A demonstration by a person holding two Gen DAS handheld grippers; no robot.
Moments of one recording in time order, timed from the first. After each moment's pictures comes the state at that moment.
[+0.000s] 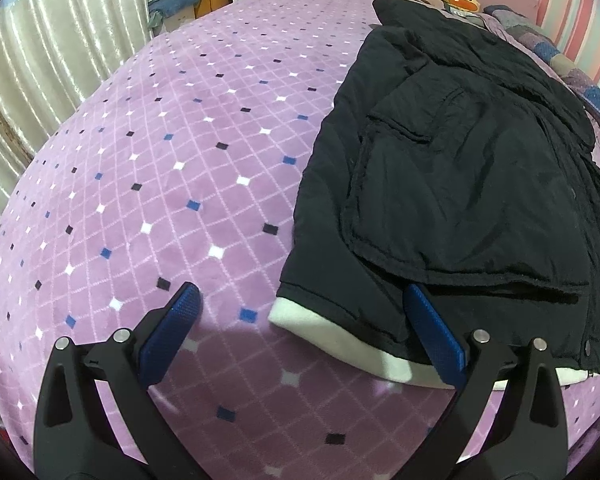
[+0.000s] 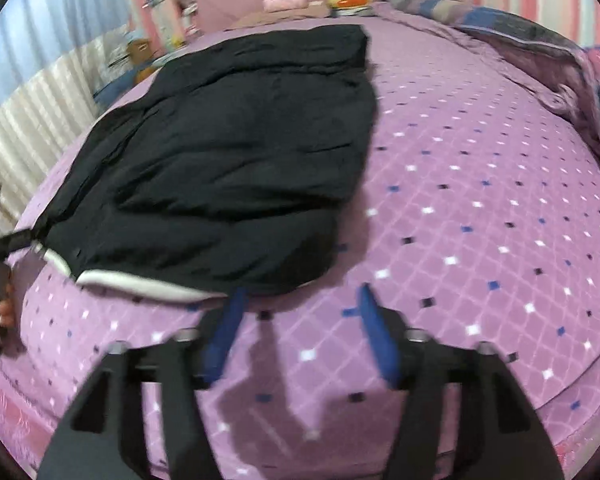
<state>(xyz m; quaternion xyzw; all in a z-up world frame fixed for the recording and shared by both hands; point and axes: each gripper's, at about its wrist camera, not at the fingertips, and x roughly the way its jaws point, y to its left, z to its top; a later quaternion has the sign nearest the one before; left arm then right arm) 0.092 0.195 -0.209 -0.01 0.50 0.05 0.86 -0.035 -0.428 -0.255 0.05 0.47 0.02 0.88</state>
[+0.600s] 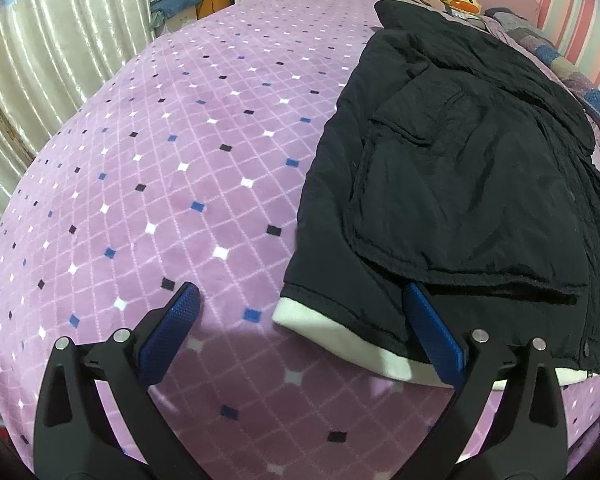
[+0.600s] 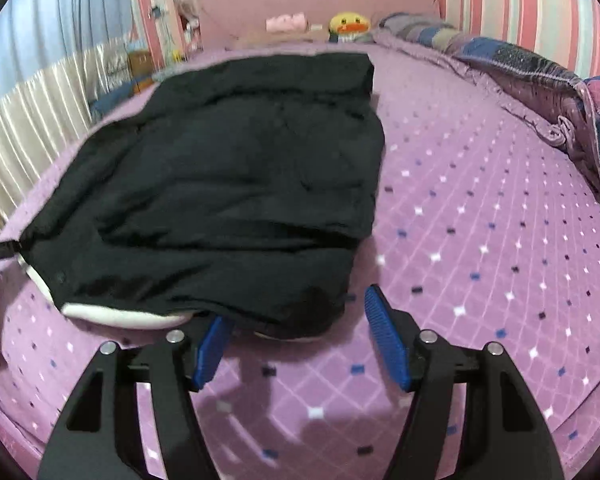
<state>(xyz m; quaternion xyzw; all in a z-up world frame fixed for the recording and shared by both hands) 0.091 0.198 -0.207 -0.02 0.50 0.05 0.86 -0.017 -0.423 -0.248 0.05 0.41 -0.01 0.91</state>
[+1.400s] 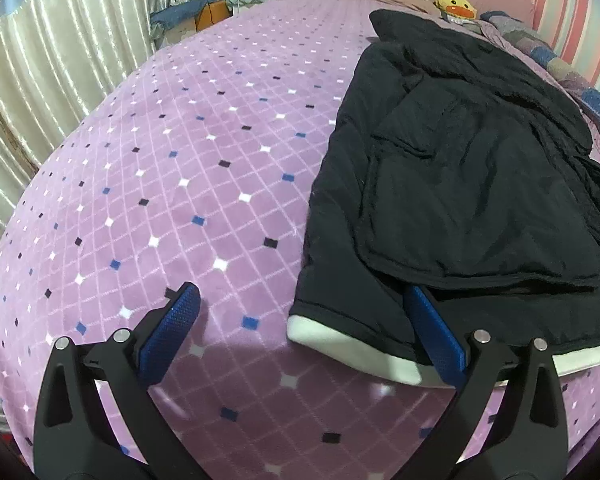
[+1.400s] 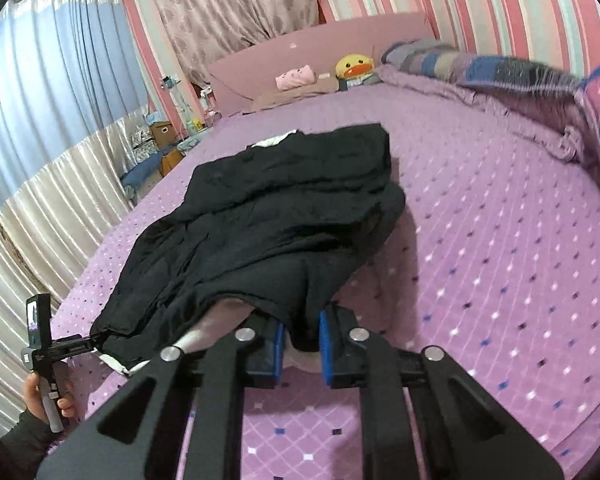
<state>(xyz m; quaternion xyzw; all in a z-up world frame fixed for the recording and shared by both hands) 0.089 0.193 -0.200 -0.01 0.48 0.05 0.87 0.004 -0.430 -0.169 0.12 0.34 0.01 0.93</state>
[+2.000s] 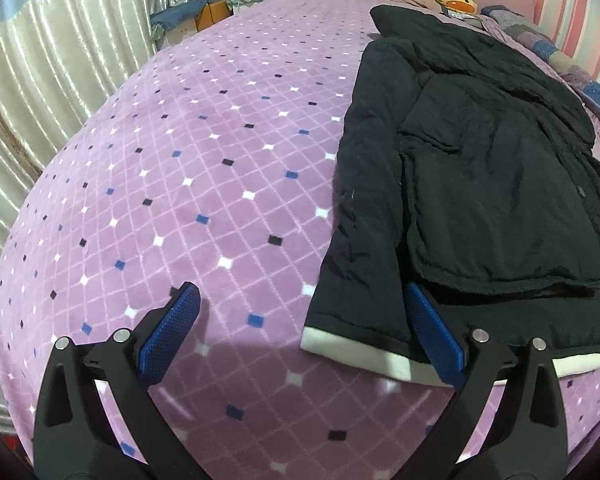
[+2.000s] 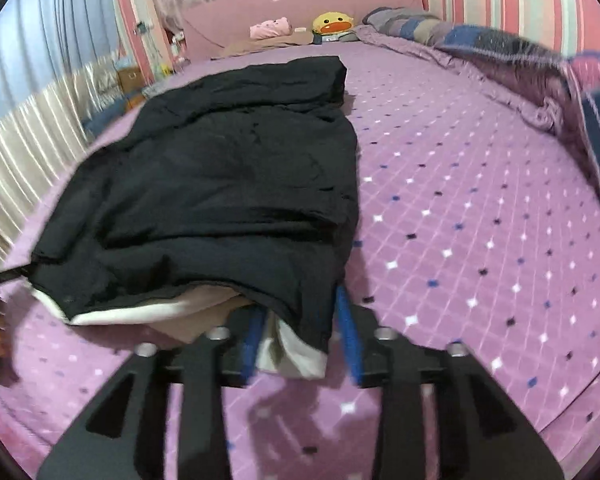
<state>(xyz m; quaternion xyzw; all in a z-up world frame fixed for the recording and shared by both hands) 0.096 0.198 -0.202 0.00 0.49 0.05 0.87 -0.021 -0.467 -0.239 0.09 0.42 0.00 0.90</state>
